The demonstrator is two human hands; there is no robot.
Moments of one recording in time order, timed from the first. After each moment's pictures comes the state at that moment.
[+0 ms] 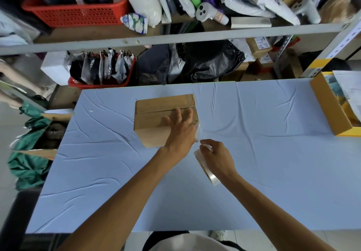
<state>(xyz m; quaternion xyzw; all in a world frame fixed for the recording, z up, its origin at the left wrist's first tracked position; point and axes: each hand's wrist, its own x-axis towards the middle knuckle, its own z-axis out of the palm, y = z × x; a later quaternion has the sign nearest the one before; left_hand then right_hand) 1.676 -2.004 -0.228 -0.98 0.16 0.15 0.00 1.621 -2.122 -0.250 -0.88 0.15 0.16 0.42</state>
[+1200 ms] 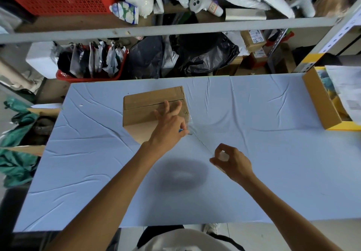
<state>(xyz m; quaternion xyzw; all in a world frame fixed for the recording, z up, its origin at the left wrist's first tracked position) 1.681 -1.985 -0.235 -0.97 0.12 0.12 -0.20 1.606 -2.198 -0.286 -0.93 0.08 0.19 0.30</state>
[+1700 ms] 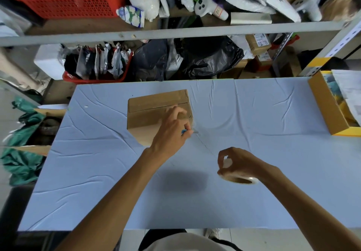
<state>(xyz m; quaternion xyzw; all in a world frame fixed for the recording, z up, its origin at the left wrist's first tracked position) 1.670 -1.982 -0.236 -0.96 0.14 -0.02 -0.26 1.635 -2.216 -0.271 -0.91 -0.09 0.33 0.23</state>
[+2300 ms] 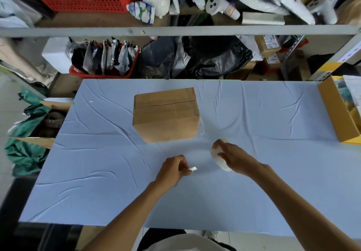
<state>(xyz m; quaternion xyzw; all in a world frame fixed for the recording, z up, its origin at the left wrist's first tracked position) 1.602 -1.969 -0.341 -0.87 -0.06 0.23 -0.43 1.656 -2.199 -0.300 -0.93 -0.17 0.27 0.20</state>
